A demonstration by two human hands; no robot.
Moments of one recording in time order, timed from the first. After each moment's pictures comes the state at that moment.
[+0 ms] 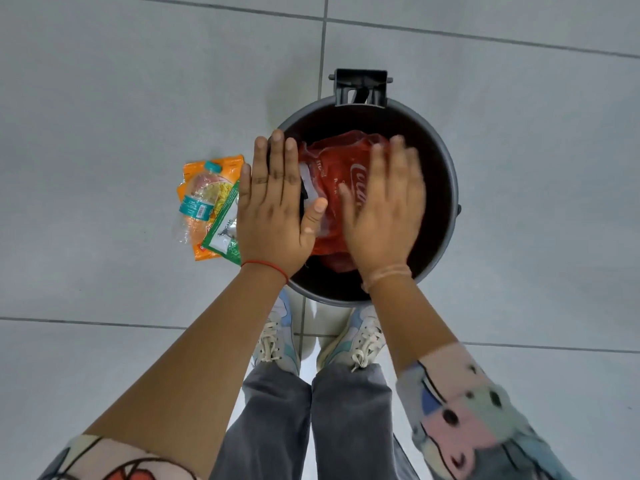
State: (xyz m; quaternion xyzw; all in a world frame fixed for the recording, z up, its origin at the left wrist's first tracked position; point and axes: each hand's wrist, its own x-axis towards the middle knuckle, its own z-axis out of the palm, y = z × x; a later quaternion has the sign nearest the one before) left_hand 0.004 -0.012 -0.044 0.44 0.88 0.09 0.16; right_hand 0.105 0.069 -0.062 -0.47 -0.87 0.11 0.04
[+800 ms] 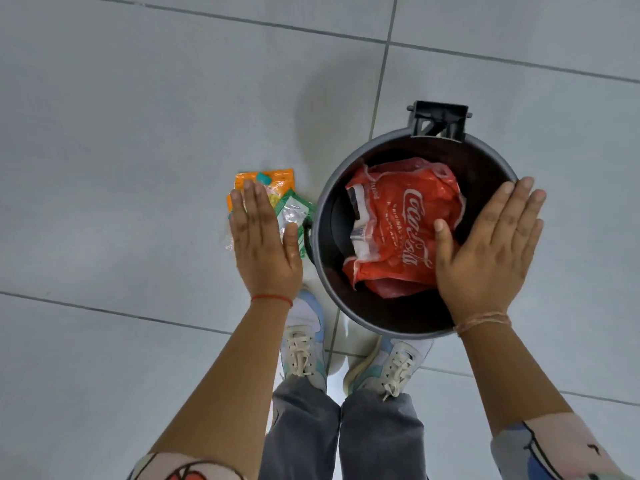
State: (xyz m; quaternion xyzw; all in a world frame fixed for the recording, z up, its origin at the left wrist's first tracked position) left_hand -0.024 -0.072 -0.079 0.26 0.95 0.17 0.08; right_hand 0.139 0.086 -0.062 -0.51 -0.86 0.05 0.01
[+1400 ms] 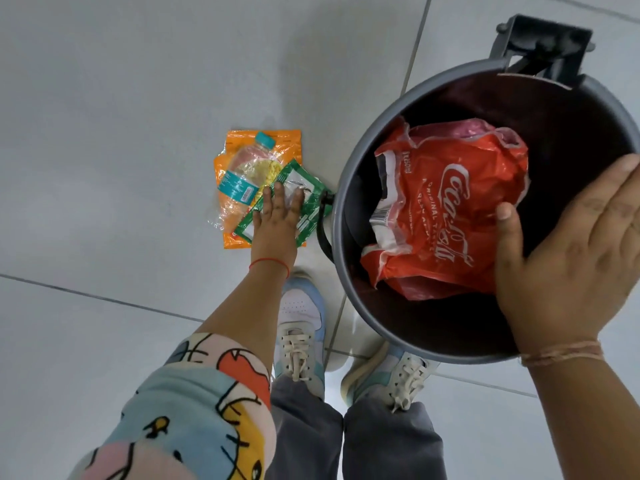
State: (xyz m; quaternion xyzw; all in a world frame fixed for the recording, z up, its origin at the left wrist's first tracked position) left_hand -0.027 -0.113 -0.224 0.32 0.88 -0.03 0.35; right_hand 0.142 0.088 -0.067 -0.50 -0.86 0.04 0.00
